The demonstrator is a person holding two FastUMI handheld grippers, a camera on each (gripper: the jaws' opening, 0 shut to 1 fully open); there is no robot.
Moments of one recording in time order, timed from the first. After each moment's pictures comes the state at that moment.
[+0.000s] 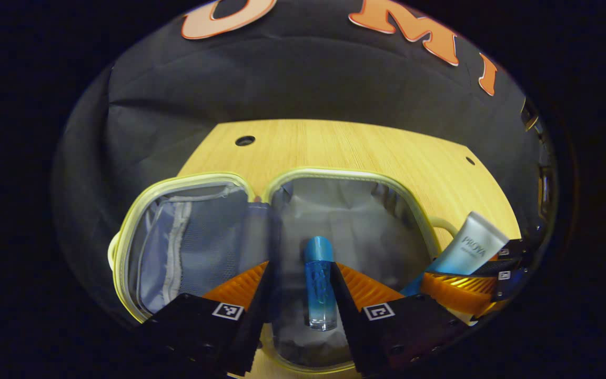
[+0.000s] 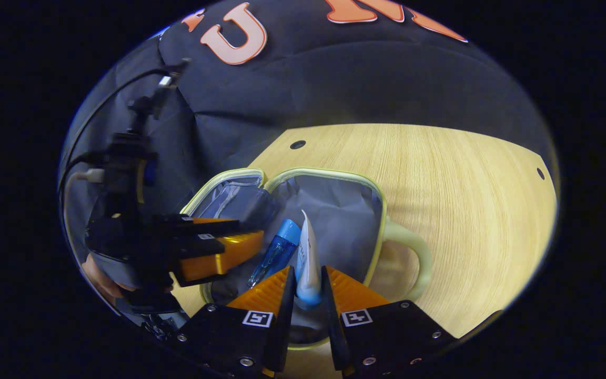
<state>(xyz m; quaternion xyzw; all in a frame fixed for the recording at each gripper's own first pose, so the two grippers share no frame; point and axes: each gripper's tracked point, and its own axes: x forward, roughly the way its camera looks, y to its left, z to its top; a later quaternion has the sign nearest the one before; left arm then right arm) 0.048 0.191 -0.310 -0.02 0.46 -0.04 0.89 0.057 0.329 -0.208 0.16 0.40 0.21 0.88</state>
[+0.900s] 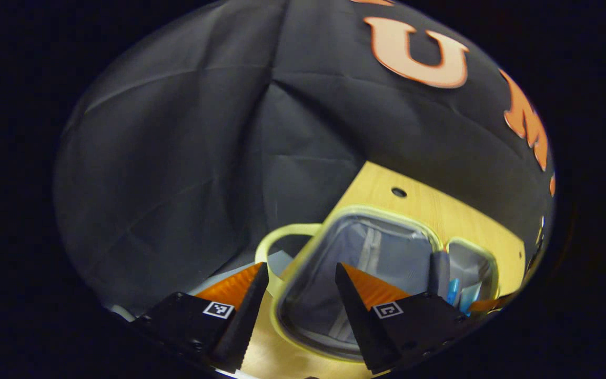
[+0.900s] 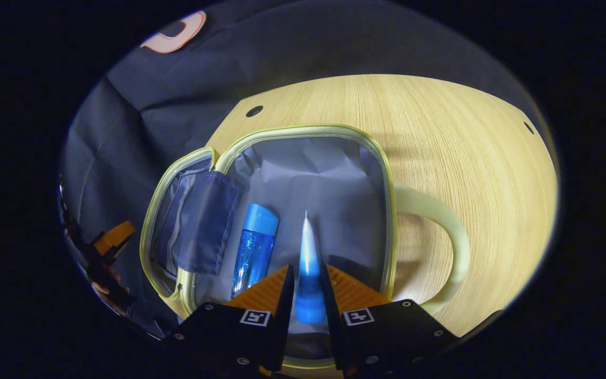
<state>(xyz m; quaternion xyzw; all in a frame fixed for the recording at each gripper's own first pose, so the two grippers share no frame) -0.013 0.483 -0.271 -0.17 0.35 0.24 0.89 0.068 0.344 -0.255 0.21 0.52 0.13 0.82</state>
